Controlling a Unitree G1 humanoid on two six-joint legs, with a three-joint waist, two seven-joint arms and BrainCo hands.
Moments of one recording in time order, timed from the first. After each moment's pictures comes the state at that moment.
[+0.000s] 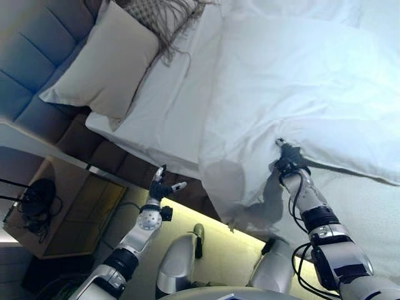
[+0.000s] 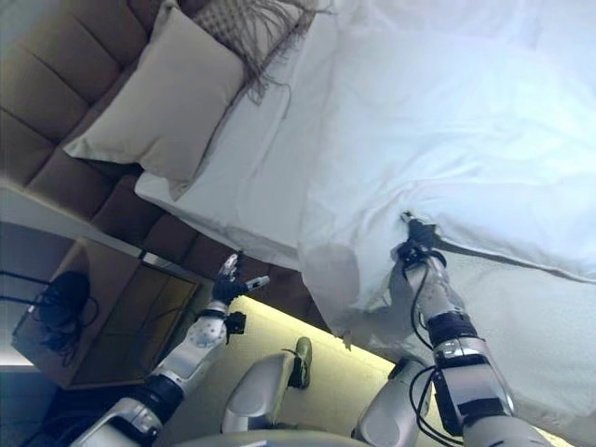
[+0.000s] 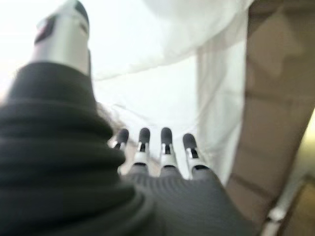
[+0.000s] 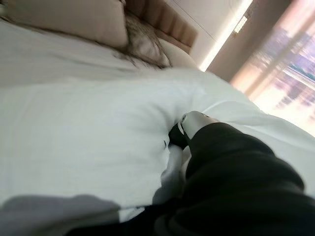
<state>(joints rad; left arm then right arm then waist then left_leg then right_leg) -0.20 0.33 -0.54 0.48 -0.23 -0.14 0.43 -0.50 -0.35 0.14 0.66 1.15 0.05 -0.13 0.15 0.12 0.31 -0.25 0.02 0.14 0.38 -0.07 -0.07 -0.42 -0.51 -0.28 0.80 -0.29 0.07</state>
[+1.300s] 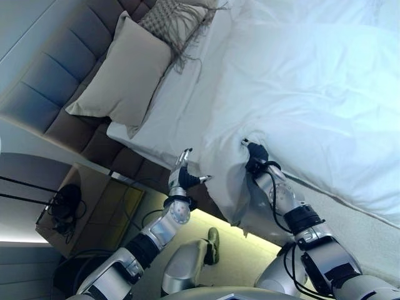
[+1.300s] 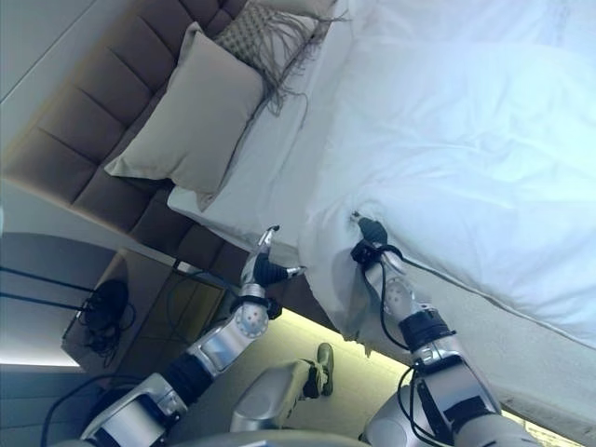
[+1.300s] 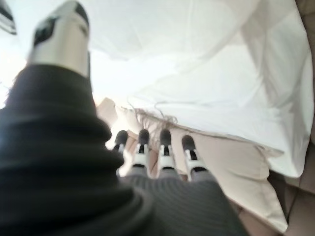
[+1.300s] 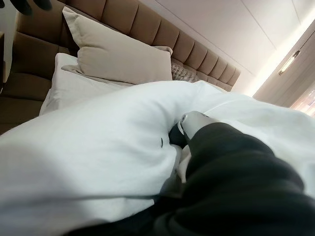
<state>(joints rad) -0.34 0.25 -0.73 0.35 0.04 0.13 0.62 -0.51 -0.30 0.30 0.48 1.11 0.13 -0.27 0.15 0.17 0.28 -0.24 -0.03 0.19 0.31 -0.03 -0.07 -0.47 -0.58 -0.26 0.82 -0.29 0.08</state>
